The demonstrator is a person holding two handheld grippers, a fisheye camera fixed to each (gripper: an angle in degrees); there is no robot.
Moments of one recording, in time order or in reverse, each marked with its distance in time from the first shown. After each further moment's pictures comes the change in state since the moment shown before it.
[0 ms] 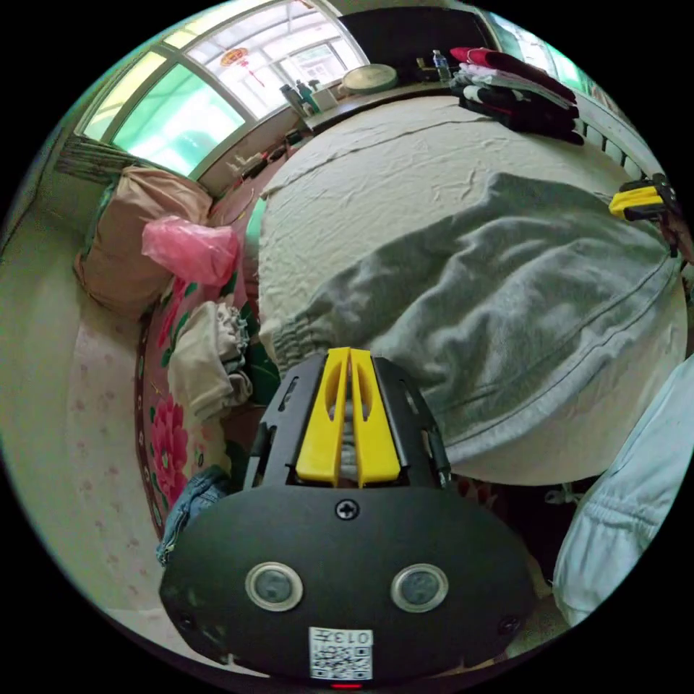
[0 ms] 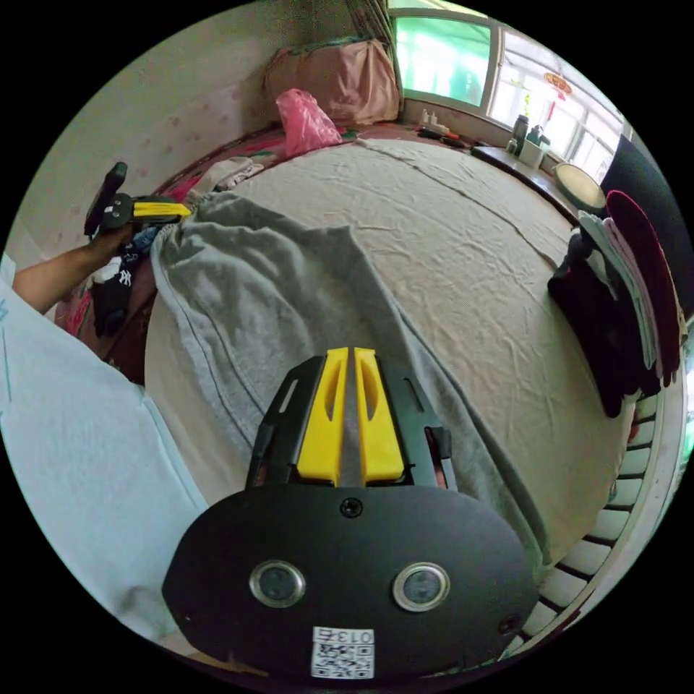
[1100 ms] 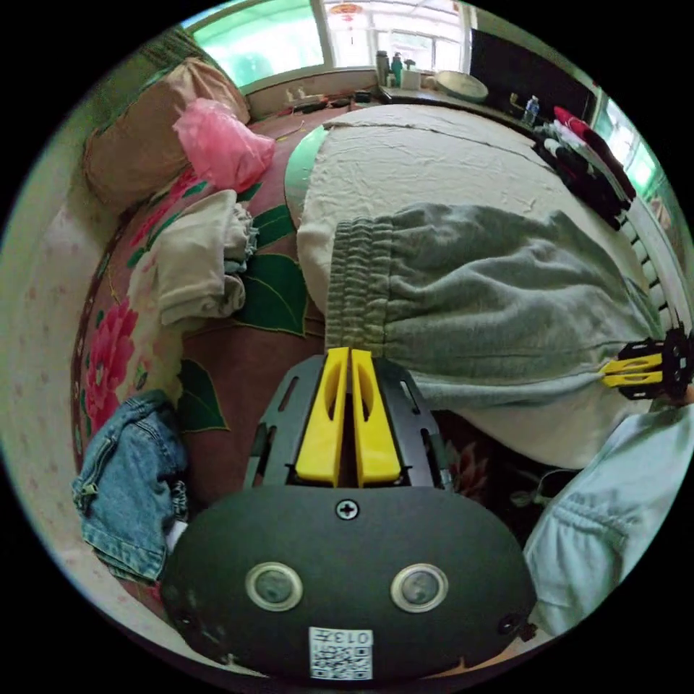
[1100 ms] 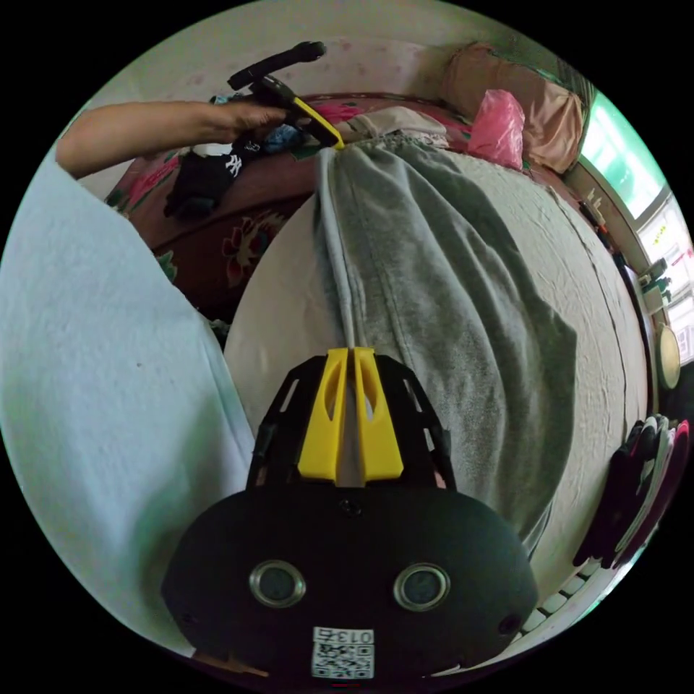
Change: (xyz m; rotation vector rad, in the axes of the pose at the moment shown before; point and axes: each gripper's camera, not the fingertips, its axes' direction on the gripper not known) left arm -0.104 0.079 0.069 -0.071 0.218 -0.295; right arm -0.226 -0.050 0.058 -0.070 -0.088 -0.544
